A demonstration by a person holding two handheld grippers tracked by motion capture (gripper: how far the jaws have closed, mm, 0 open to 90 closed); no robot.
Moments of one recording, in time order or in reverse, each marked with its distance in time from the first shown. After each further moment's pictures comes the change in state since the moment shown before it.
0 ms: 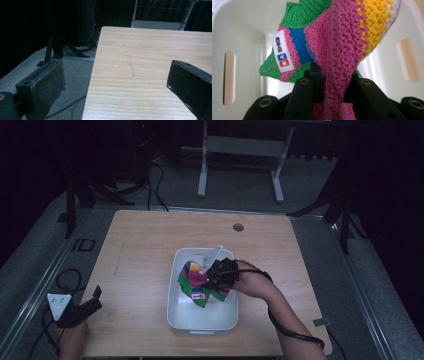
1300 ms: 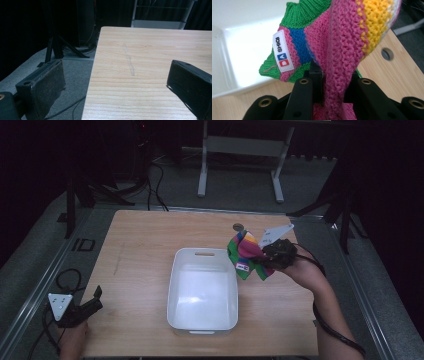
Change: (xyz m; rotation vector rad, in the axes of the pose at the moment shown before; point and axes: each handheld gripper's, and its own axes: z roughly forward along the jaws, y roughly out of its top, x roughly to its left) left arm -0.002 0.000 0.000 -0.003 0.000 0.014; right arm -0.039 -0.091 -0.109 -0.086 -0.254 0.229
